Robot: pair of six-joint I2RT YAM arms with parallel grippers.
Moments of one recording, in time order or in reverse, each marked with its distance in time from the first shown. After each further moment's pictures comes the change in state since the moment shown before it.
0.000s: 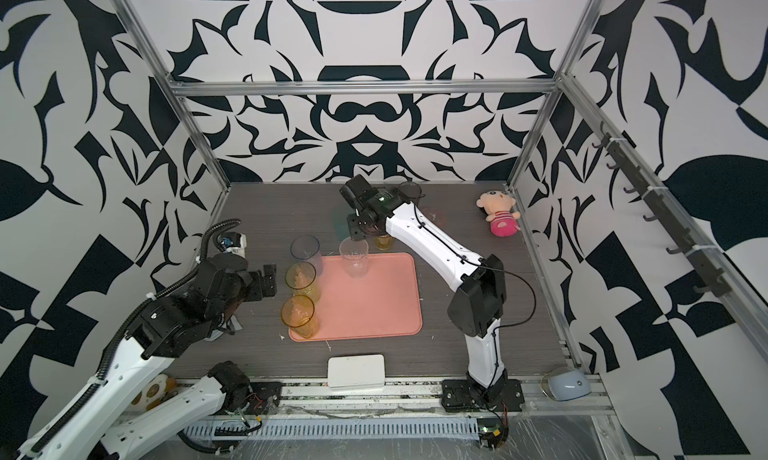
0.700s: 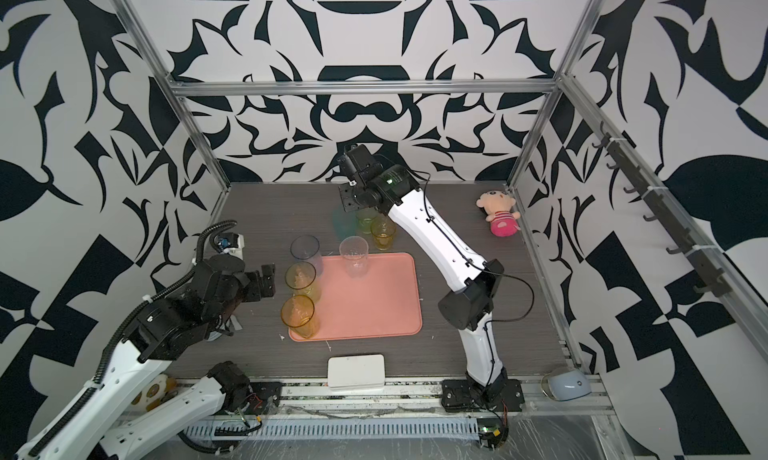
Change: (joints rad) left arm 0.000 -0.017 0.000 0.000 -0.001 0.000; right arm -0.009 0.125 0.398 -0.030 0.054 -0.127
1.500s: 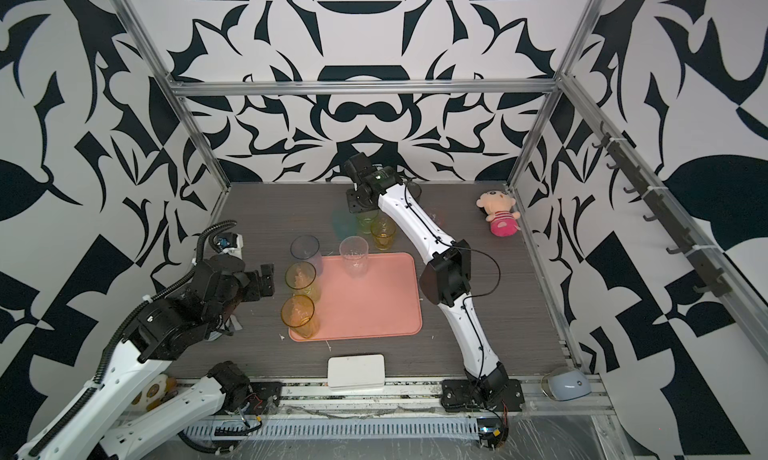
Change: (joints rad) left arm 0.000 -0.001 -0.002 0.000 -0.019 0.000; right arm -0.109 0.282 0.097 0.018 -0.101 0.021
